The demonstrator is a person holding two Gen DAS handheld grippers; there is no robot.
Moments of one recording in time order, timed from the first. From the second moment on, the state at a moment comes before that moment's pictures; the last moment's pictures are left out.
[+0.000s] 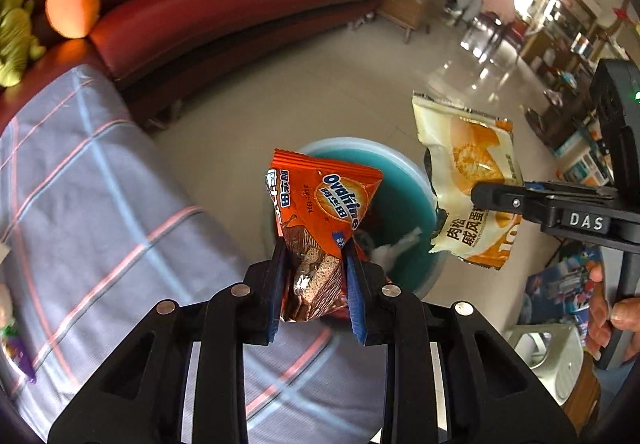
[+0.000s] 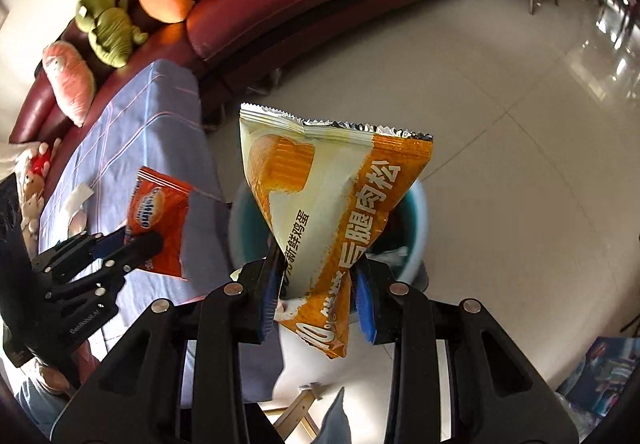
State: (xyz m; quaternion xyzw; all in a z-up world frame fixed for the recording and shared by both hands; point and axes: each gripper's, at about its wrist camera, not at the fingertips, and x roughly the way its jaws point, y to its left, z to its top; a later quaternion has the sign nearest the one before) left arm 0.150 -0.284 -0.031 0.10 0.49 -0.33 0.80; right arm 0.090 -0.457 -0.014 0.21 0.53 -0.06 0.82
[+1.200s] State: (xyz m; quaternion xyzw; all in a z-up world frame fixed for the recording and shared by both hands) left arm 0.168 -0.273 -0.049 0.10 0.50 -0.31 0.80; right arm 0.121 -0.459 -0.029 0.21 0.55 -0.06 0.81
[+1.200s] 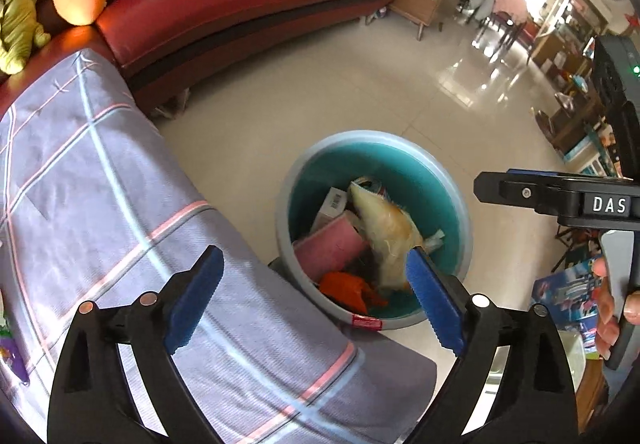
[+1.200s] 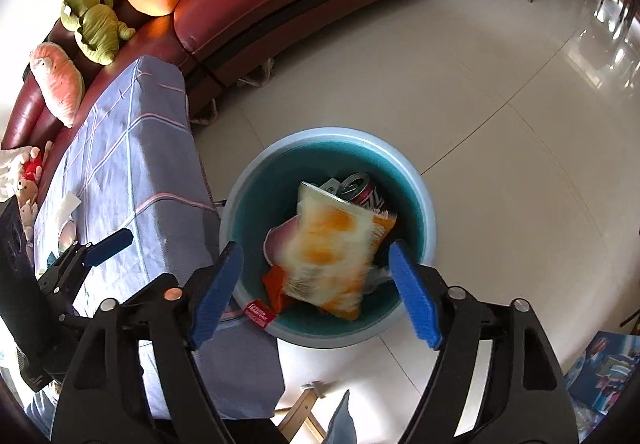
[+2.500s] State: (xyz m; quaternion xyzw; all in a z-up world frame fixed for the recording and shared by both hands) left arm 0.162 -0.039 -0.011 0.02 0.48 -0.17 0.86; right arm 0.164 -0.268 -0.005 0.10 0.58 0.03 0.81
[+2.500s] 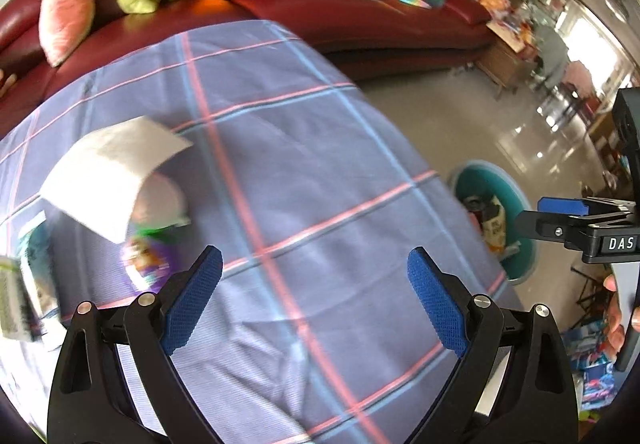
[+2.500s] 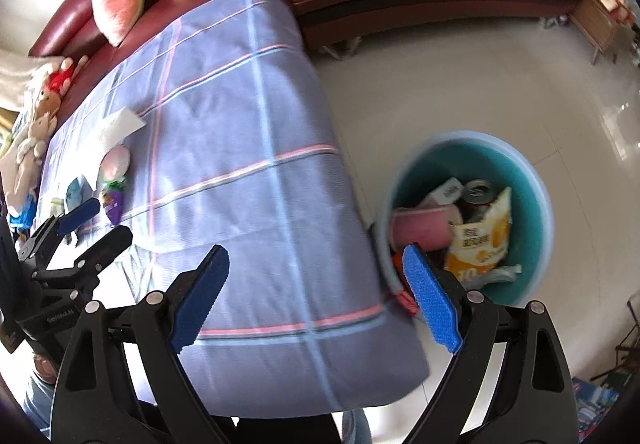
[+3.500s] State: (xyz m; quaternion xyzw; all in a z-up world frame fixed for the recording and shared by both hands) left arm 0.156 0.249 -0.029 -0.07 0.51 0.00 0.86; right arm 0.235 0.042 0.003 -0.02 0.61 0.21 0.77
